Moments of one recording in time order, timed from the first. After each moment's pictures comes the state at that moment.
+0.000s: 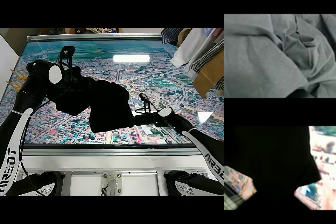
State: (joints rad) left arm -0.38 -1.36 1.48 1.54 -1.19 -1.85; right arm 0.27 -1.36 0.72 -0.50 0.74 0.87
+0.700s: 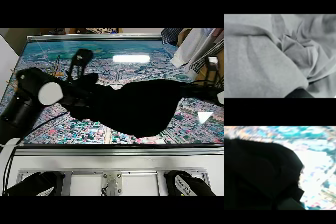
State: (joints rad) left arm -0.67 -1.17 1.47 1.58 -1.35 -1.81; right arm -0.22 -1.02 1.02 -1.19 0.79 1.25
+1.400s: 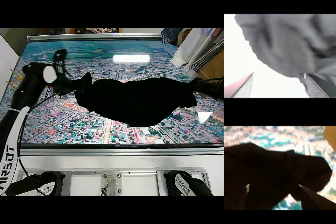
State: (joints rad) left arm -0.24 -1.34 1.38 1.50 -1.17 -1.88; right arm -0.34 -0.96 1.00 -1.26 0.81 1.36
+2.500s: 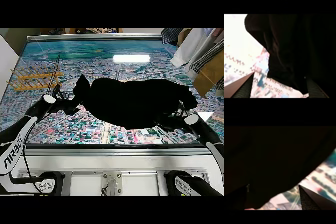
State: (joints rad) left arm -0.06 -1.50 0.94 0.80 -0.68 -1.64; right arm -0.08 -1.13 0.55 -0.88 0.71 1.46
